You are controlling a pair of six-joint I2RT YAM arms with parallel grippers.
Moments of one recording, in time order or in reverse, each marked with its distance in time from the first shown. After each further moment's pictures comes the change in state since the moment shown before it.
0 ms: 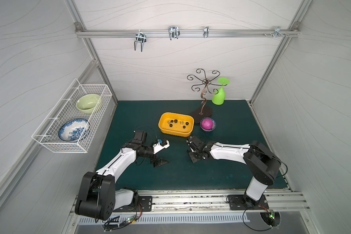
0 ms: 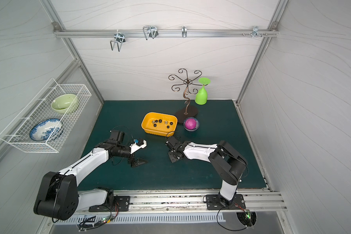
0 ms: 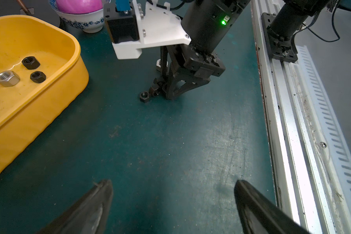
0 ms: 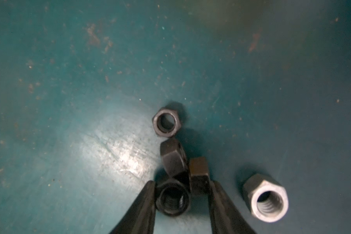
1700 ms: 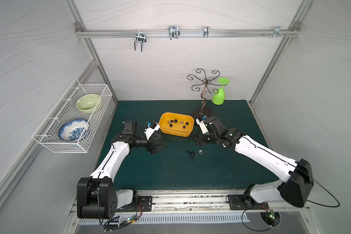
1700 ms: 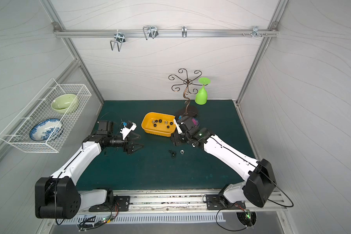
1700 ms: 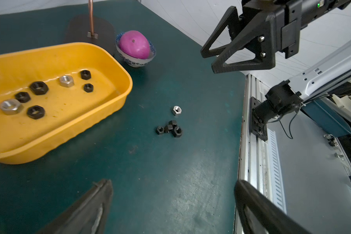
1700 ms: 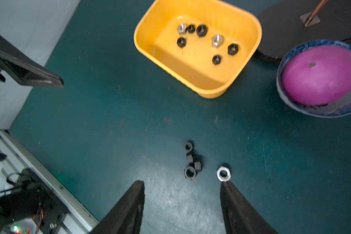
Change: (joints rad) left arm 0.154 -0.013 0.170 -0.099 0.171 -0.340; right arm -0.130 -0.377 0.182 -0.282 -0.146 -0.028
